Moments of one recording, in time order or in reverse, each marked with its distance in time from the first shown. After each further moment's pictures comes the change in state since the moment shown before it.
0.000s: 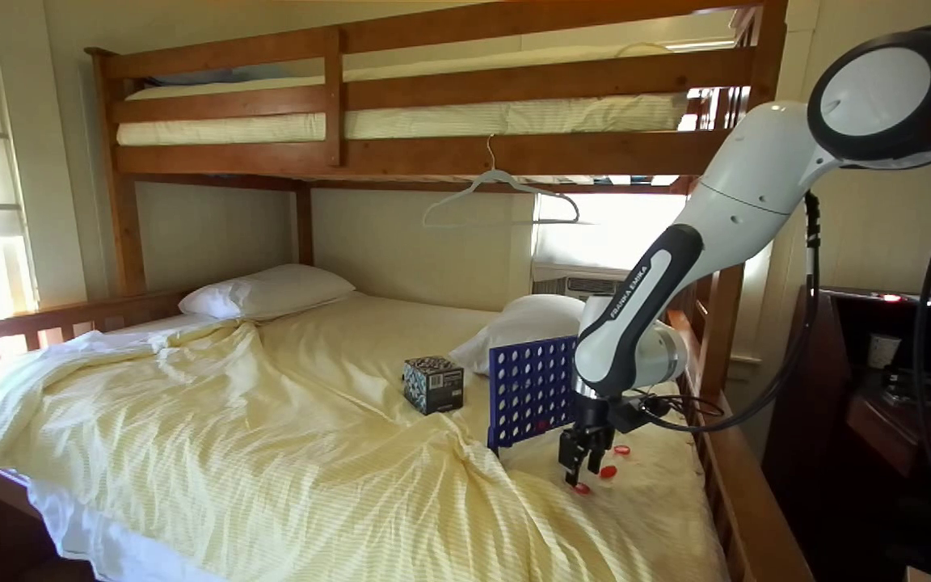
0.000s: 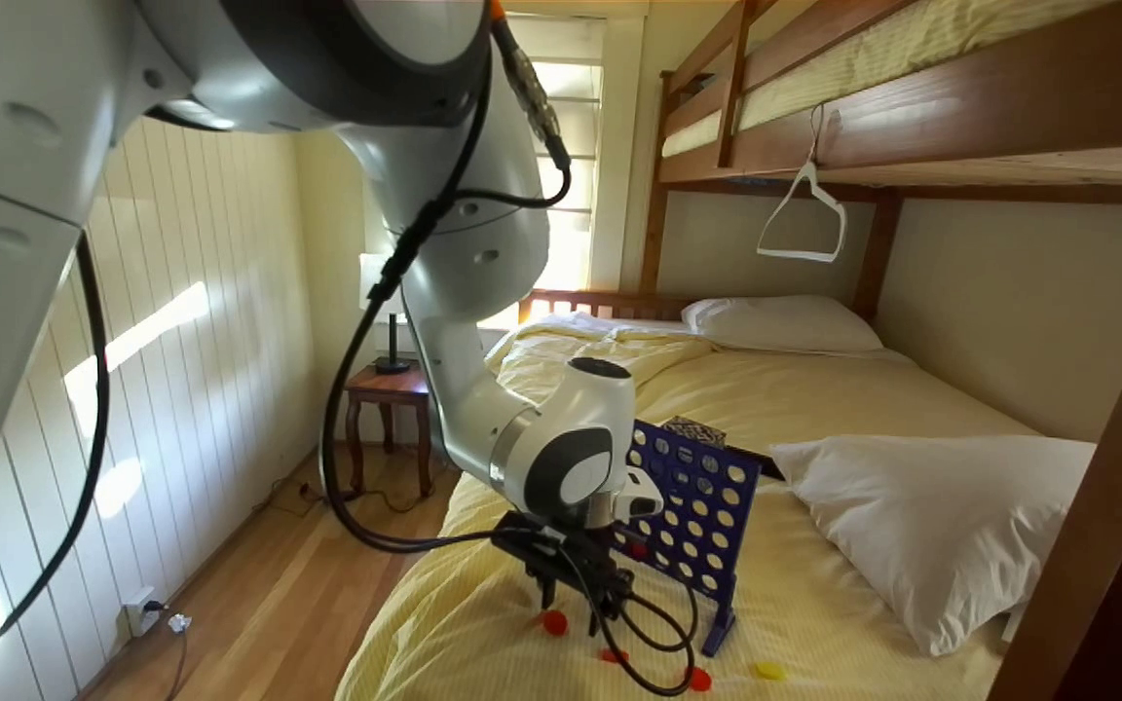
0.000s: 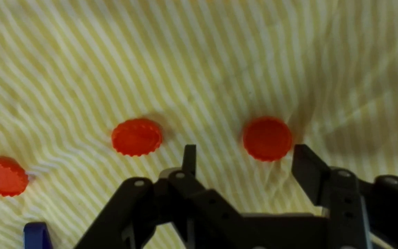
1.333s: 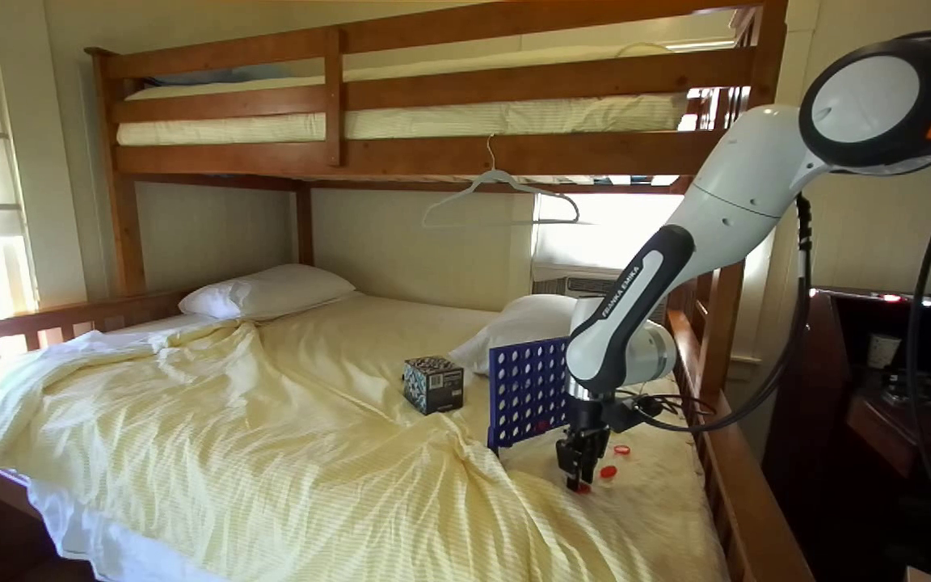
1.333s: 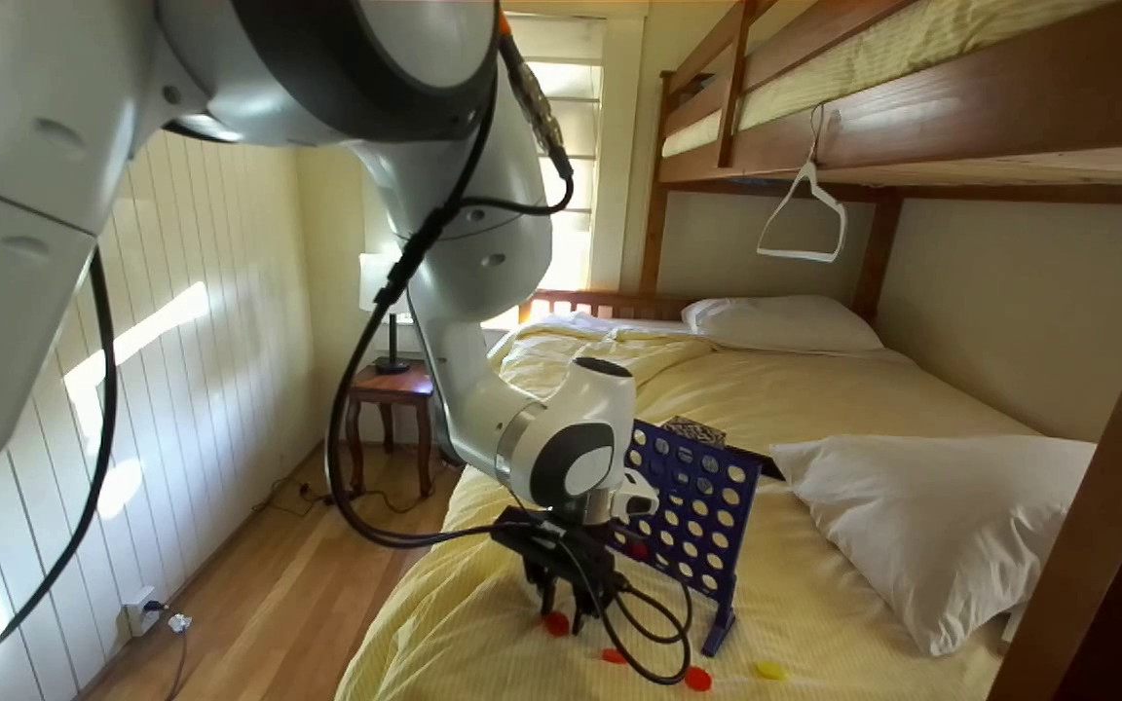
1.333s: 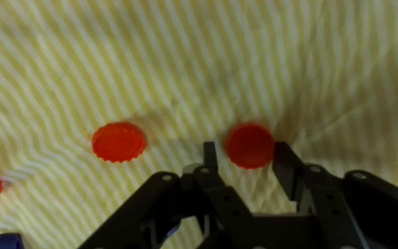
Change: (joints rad) arm 0.000 0.026 0.012 0.048 -0.007 -0.084 -0.002
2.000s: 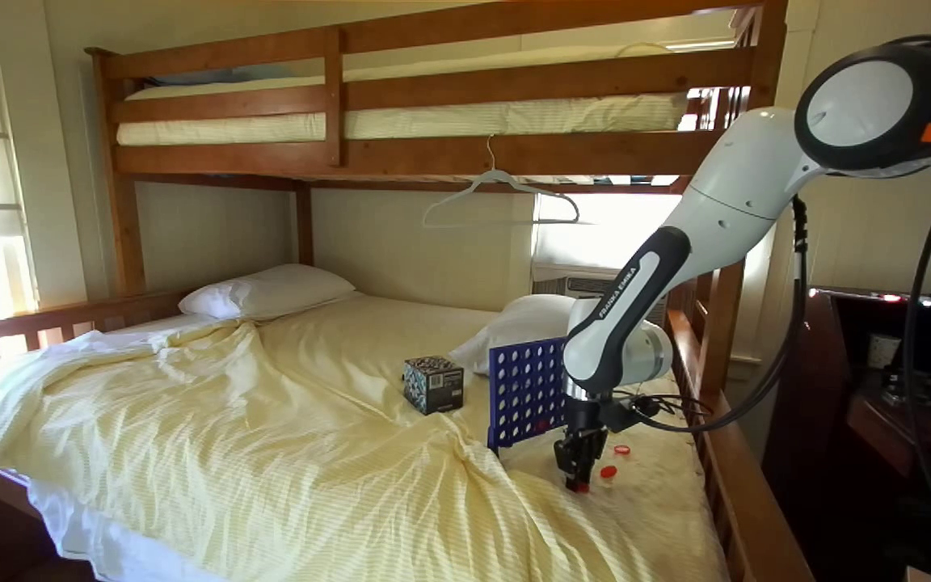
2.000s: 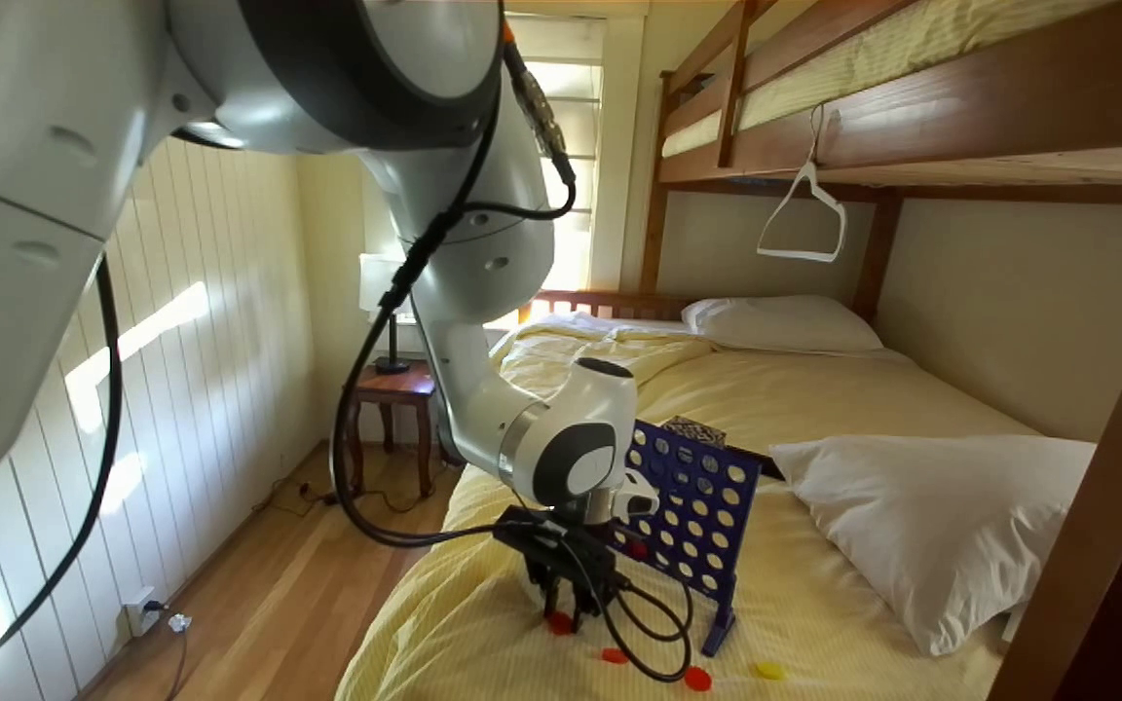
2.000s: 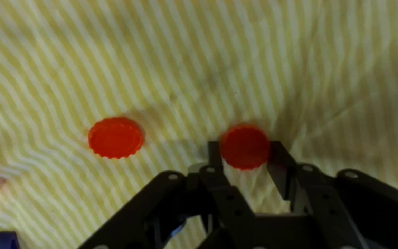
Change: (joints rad) arm 0.000 0.013 0.001 0.019 0.000 -0.011 0.000
